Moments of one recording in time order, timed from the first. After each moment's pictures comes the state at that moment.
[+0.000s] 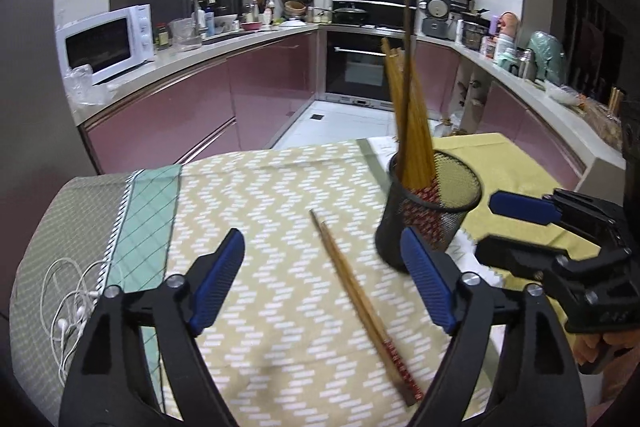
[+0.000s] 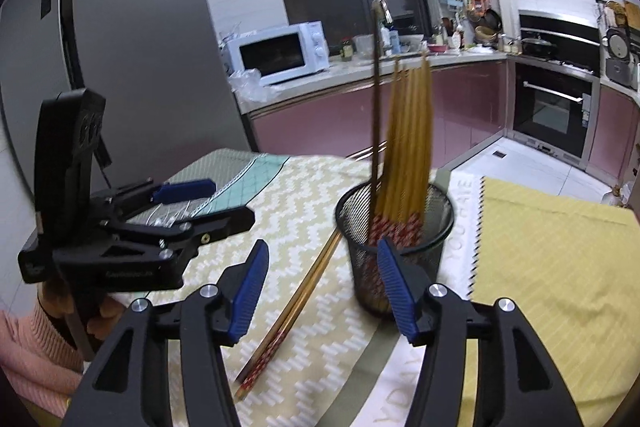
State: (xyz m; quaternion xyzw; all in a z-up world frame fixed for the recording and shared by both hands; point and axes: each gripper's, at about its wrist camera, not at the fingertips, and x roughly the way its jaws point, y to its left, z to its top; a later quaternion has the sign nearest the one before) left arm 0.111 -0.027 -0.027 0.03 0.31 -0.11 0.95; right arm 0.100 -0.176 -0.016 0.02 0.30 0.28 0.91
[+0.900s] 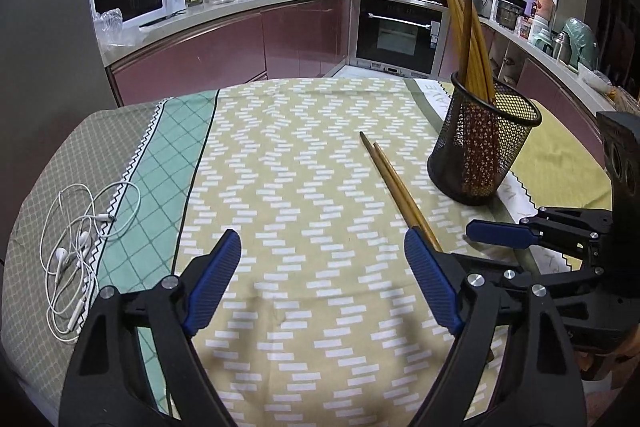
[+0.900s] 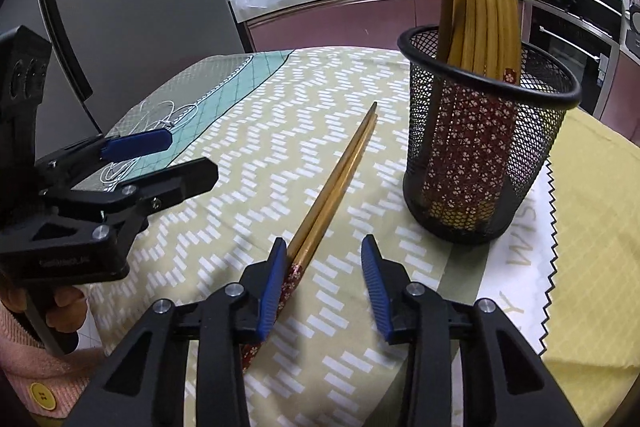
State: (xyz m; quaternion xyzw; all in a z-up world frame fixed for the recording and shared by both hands) left arm 0.099 0.003 -0.079 0.02 0.37 -0.06 0.93; right arm 0.123 -0.117 -0.090 -0.02 0.42 0.27 0.86
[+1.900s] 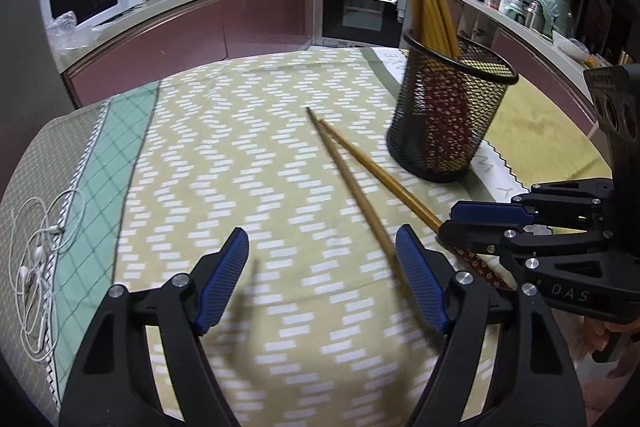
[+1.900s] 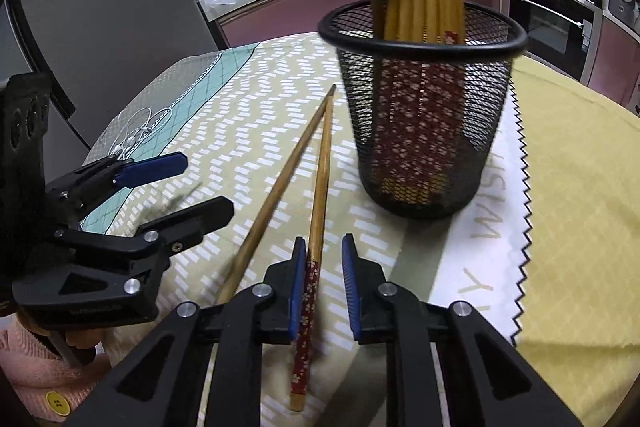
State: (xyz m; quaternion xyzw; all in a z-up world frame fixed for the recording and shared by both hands) left arm 0.119 -0.037 -0.102 0.04 0.40 -0.13 0.91; right arm 0.136 -0.142 -0.093 0.01 0.46 0.24 0.86
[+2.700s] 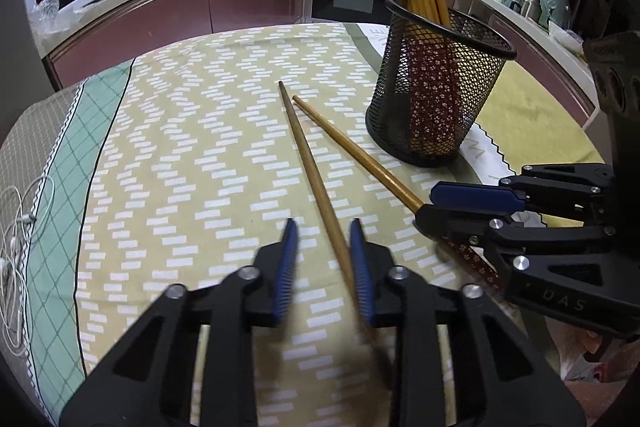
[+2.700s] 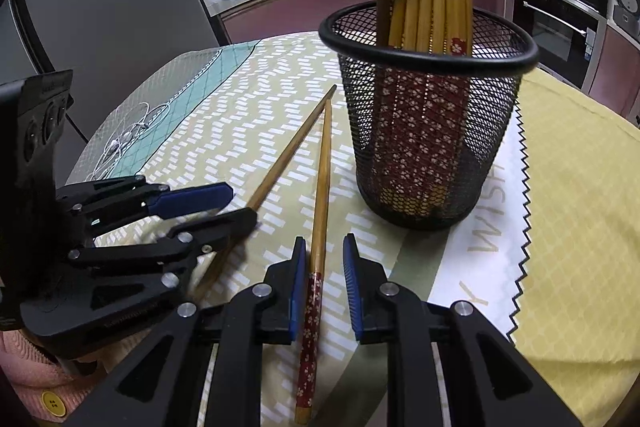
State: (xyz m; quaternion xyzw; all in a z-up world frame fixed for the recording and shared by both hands) left arm 0.127 -0.052 -0.122 0.03 0.43 -0.14 0.89; right arm 0.141 -0.138 -0.091 -0.01 0.46 0.25 0.85
